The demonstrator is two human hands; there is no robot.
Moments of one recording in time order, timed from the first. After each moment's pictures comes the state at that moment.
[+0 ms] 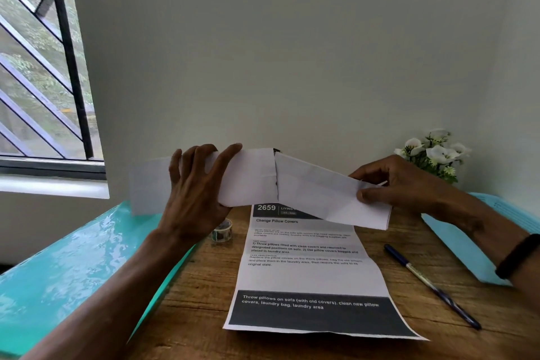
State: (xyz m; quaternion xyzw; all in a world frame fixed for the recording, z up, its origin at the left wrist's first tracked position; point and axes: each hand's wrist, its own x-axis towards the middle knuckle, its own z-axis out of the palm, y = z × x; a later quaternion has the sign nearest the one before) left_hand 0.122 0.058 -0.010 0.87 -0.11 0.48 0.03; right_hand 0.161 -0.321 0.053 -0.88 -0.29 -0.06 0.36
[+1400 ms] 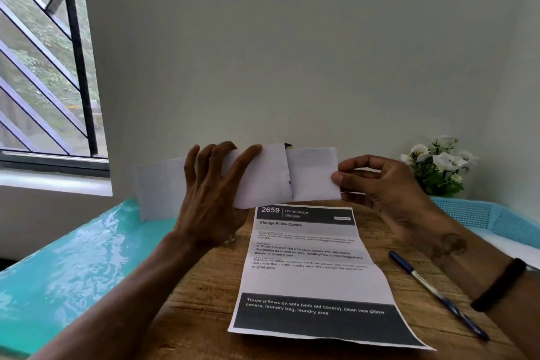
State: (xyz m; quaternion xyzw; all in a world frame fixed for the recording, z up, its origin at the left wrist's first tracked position) left_hand 0.114 0.037 -0.006 0.84 -0.15 0.52 0.04; right_hand 0.132 -0.261 0.040 -0.68 -0.17 -0.09 0.71
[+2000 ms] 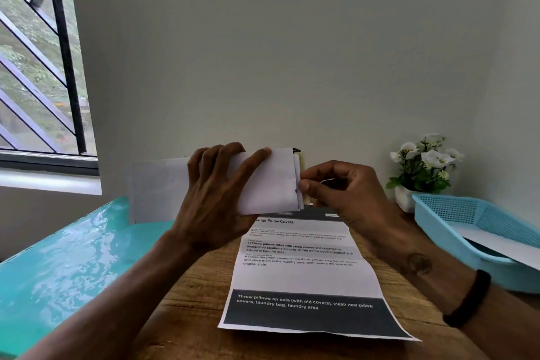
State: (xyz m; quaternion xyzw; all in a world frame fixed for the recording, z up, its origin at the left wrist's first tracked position) left_hand 0.105 0.019 -0.005 0.84 -0.18 0.51 0.01; right_hand 0.105 -0.228 0.029 -0.73 -0.24 -0.15 0.62
